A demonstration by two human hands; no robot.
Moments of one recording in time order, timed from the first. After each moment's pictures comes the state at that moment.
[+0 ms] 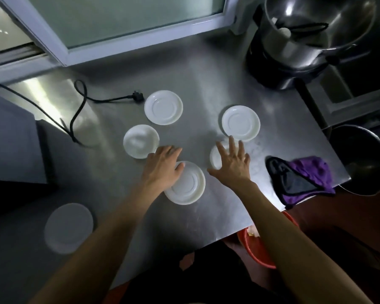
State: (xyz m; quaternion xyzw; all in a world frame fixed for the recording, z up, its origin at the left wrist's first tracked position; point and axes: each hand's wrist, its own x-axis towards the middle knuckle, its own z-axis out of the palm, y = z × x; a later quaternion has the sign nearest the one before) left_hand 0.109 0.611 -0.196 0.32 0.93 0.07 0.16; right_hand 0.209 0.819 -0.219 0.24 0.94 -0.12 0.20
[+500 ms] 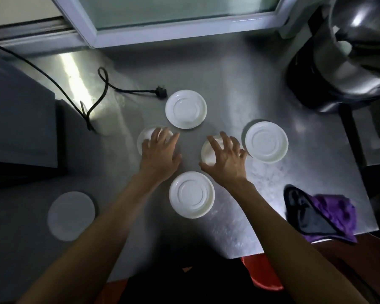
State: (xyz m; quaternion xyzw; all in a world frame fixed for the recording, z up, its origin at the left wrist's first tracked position) left_hand 0.057 0.598 -0.214 0.20 0.97 0.07 0.12; right_hand 0.125 0.803 -0.222 0.11 0.97 -0.14 0.13
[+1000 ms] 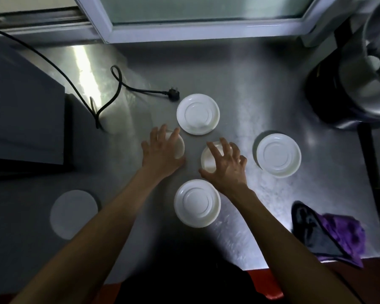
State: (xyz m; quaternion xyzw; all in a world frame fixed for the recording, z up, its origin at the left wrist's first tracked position) left_hand 0.028 0.590 -0.230 0.11 0.98 0.05 0.17; right_hand 0.101 0.787 -0.227 0.07 0.97 -0.15 0.16
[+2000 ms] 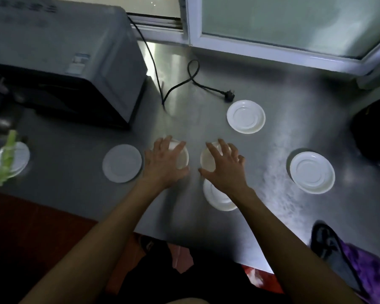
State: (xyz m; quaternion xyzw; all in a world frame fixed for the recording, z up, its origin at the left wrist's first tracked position) left_hand 0.164 0.498 -0.165 -0.02 0.99 0.09 0.12; right_hand 0.144 0.701 -0.188 -0.10 0.97 -0.18 0.12
